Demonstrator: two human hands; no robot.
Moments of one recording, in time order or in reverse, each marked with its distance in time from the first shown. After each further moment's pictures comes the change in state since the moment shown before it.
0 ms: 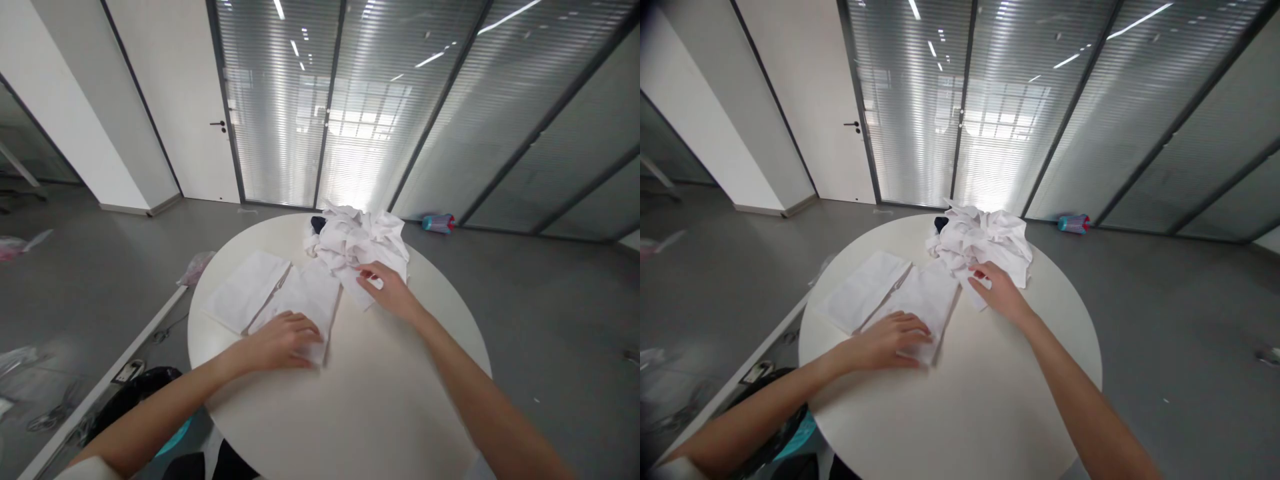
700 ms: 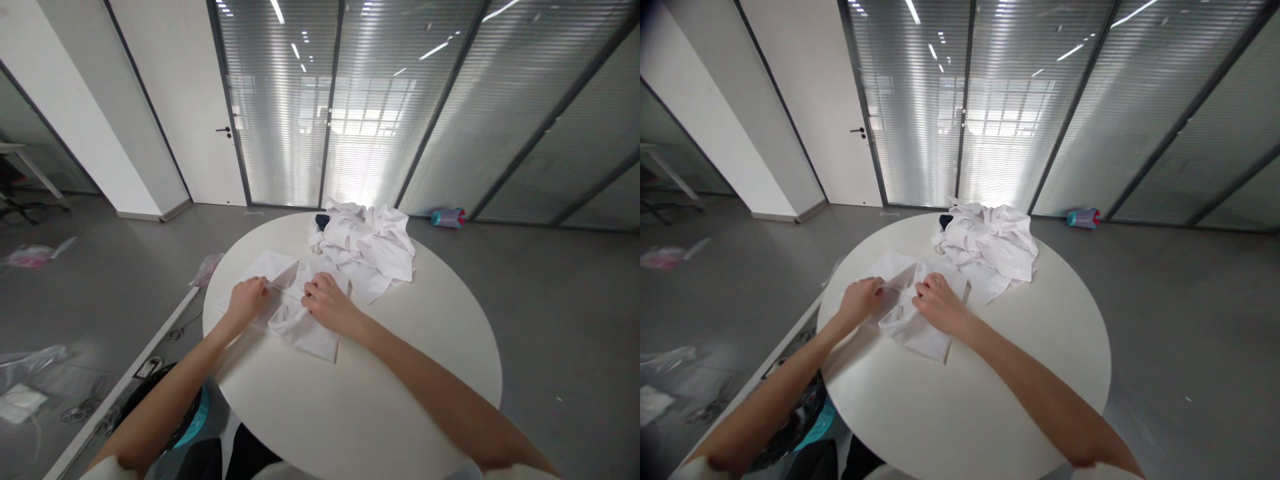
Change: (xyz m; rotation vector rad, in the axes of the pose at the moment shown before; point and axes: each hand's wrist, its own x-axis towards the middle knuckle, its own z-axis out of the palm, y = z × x) left_hand -0.038 -0.066 -0.013 0.436 0.085 -0.971; right_hand 0.005 -0.088 0.093 -0.482 -0.222 -0.581
